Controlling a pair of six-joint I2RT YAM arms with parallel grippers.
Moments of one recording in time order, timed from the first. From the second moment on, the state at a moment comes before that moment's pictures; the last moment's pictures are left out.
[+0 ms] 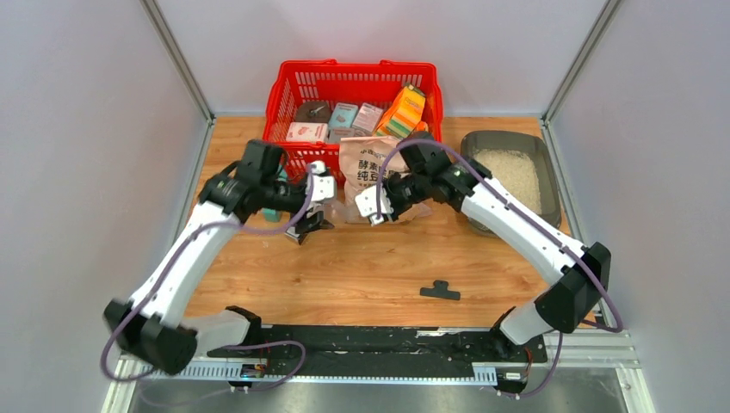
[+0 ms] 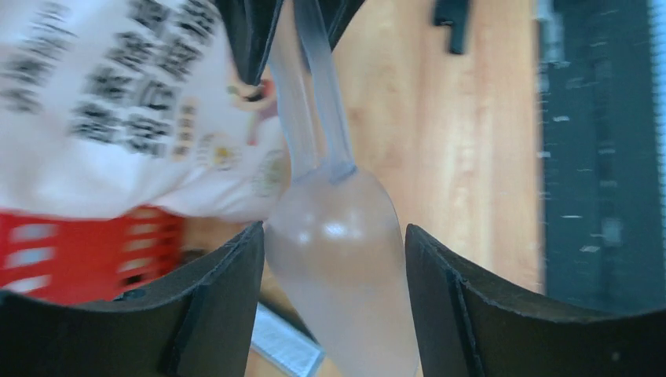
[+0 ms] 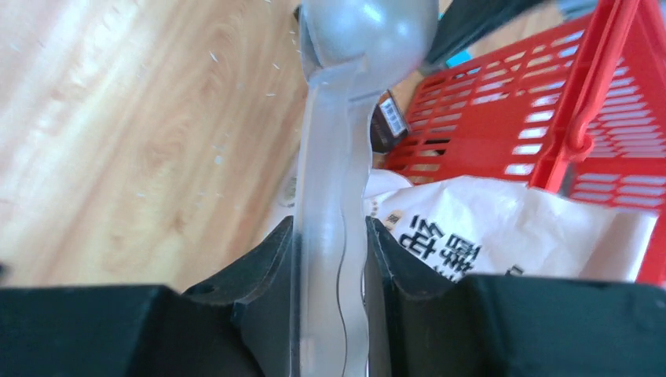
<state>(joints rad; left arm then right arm) -0.40 1.33 1.37 -1.08 0.85 0.97 0.72 1.48 1.44 -0.77 -0.56 -1.38</state>
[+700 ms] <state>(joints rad) -0.58 0.97 0.91 -0.20 0.41 0.92 0.57 1.61 1.82 -1.26 -0.63 -0.90</state>
